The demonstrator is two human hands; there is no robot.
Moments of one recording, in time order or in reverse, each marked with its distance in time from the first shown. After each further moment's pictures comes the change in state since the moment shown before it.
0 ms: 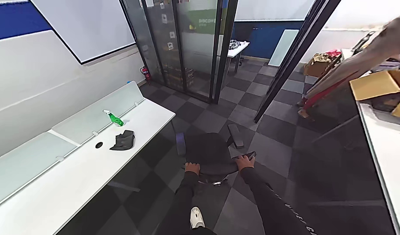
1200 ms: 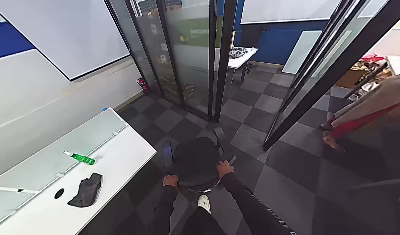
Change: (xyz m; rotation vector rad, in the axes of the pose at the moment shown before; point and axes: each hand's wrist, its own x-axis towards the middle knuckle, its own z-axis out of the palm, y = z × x) left_hand 0.333 0.036 -0.222 0.030 -0.002 -0.318; right_hand 0.402 0.066 -0.191 0.048 -0.153 -0.194
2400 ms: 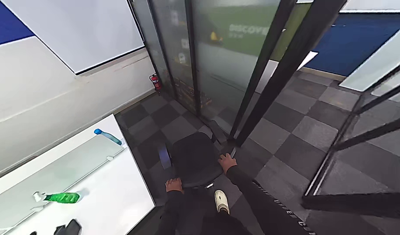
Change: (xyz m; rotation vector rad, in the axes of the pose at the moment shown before) left_hand 0.365 -0.031 -0.249 -0.223 0.000 -0.210; right_hand 0.465 -0.058 -0.289 -0.188 -0.025 -0.285
